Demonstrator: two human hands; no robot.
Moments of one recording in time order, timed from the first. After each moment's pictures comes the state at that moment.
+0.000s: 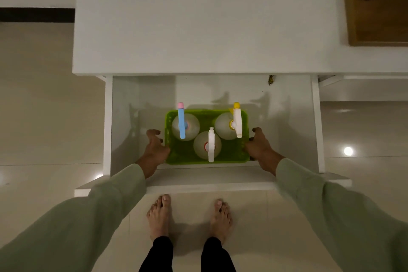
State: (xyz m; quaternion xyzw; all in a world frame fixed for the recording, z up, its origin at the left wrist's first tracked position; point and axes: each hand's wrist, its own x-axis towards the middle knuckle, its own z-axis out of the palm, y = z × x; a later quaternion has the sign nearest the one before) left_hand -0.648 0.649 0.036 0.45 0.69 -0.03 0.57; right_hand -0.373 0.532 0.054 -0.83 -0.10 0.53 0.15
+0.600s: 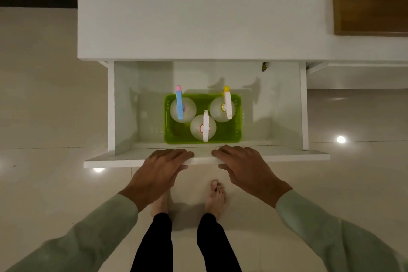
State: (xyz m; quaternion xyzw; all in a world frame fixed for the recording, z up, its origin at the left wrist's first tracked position) left_hand -0.667 0.572 0.173 0.90 0.30 -0.09 0.31; right_hand -0.436 0.471 0.175 -0.64 -0.71 0.30 -0.06
